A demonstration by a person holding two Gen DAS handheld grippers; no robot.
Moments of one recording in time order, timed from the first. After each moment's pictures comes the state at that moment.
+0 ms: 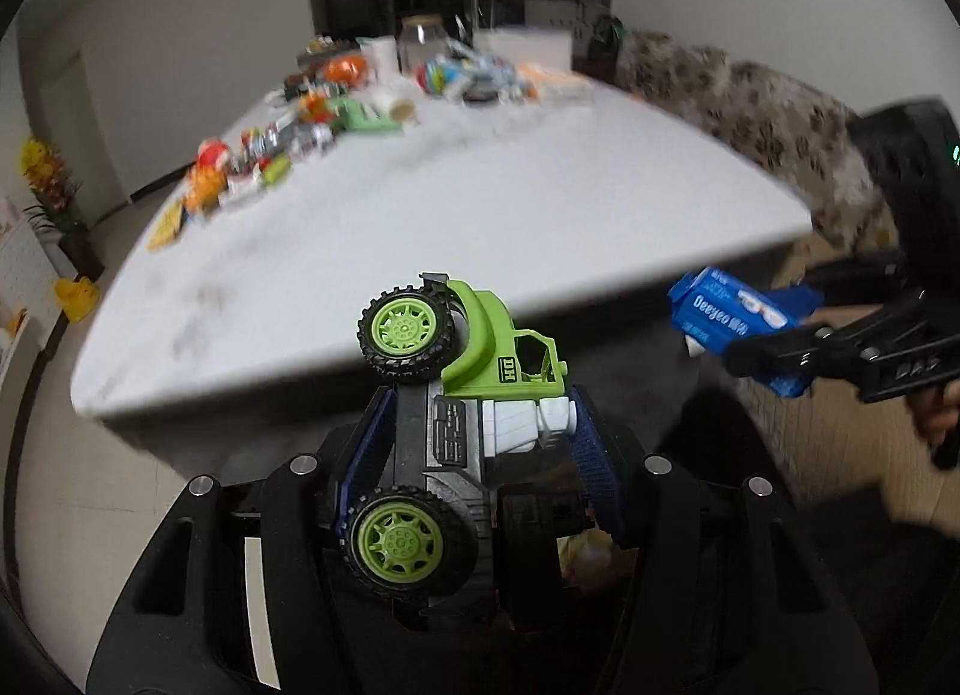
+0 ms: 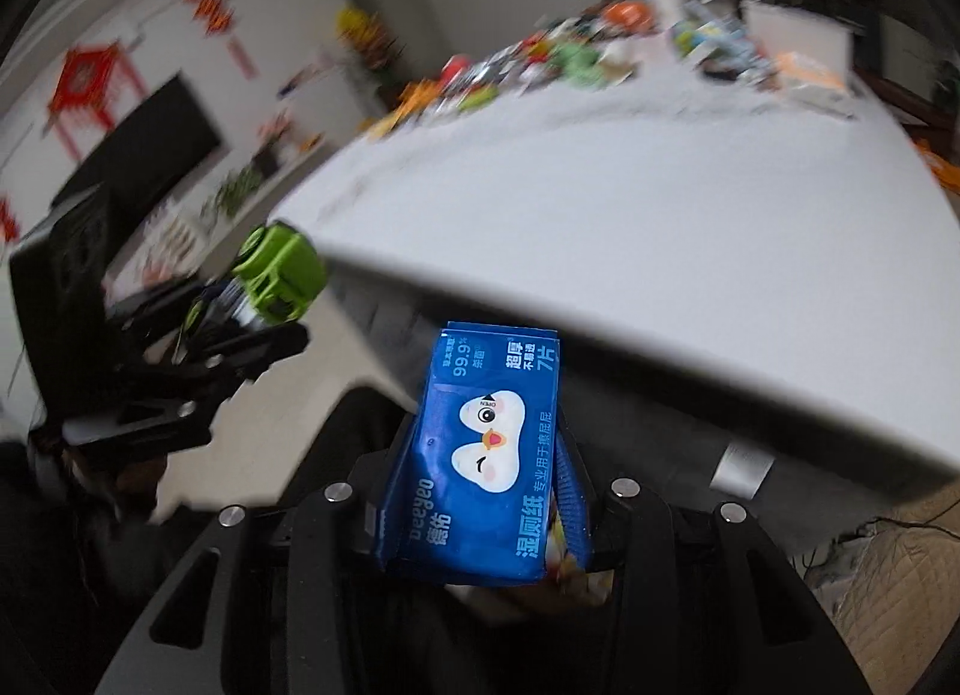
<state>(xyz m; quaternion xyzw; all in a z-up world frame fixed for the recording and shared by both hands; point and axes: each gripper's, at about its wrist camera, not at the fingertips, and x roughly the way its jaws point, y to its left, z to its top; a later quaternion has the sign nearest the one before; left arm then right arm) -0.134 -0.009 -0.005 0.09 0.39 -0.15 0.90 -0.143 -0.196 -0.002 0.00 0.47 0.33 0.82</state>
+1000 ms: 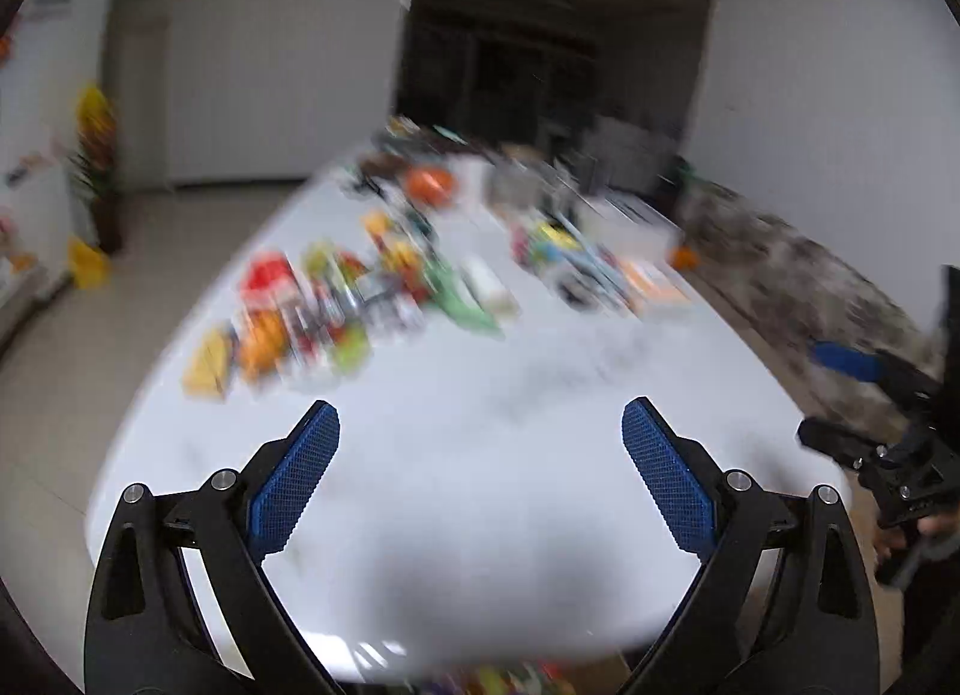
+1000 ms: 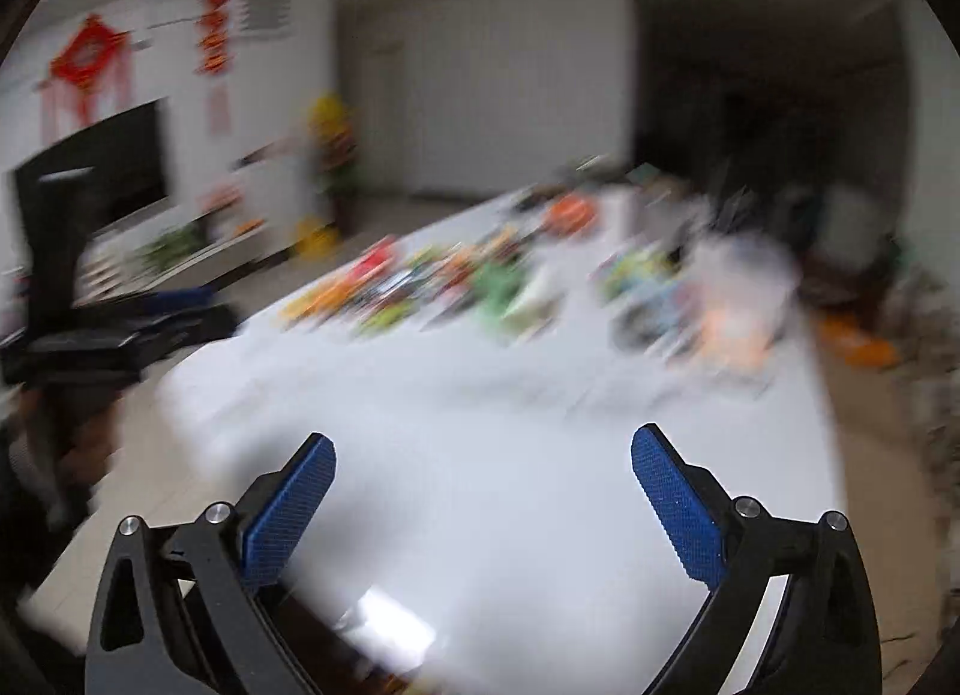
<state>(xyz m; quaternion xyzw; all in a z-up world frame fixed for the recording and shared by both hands) 0.028 0.057 0.105 -0.04 0.28 -0.08 0.96 -0.017 -0.191 0.127 -0.07 0.26 0.21 0.94</state>
